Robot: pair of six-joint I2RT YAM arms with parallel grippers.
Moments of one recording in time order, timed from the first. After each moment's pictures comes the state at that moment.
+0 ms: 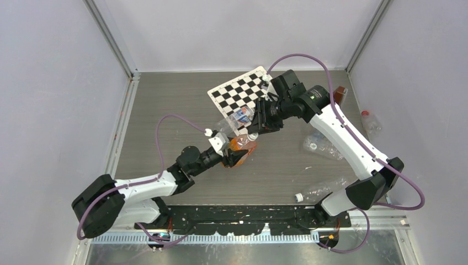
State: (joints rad) left arm -0.89 1.16 0.38 0.86 0.15 -0.03; right arm 0.60 1.48 1.64 -1.09 -0.35 0.55
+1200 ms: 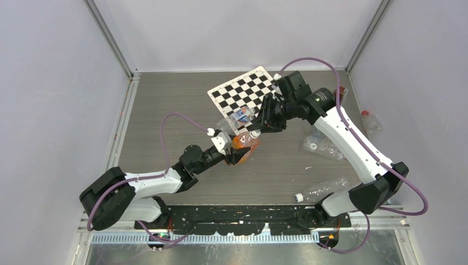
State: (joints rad) left arm -0.89 1.26 0.40 0.99 0.16 -0.01; right arm 0.57 1.43 1.58 -1.05 -0.31 0.73
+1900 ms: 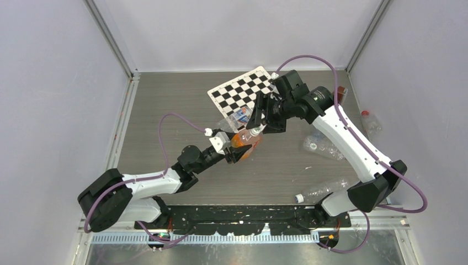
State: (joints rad) left arm -0.89 1.24 0.41 1.02 0.16 0.02; right arm 0.59 1.45 1.62 -1.08 -0.27 0.71
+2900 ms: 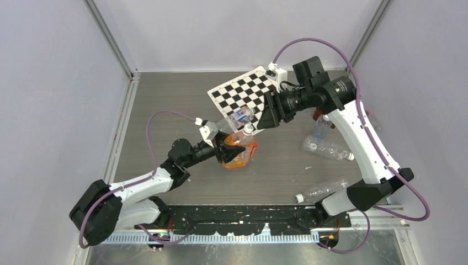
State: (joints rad) left arm -0.74 1.12 0.41 0.85 0.40 -0.27; right arm 0.47 1.46 1.84 -1.25 -0.59 0.09
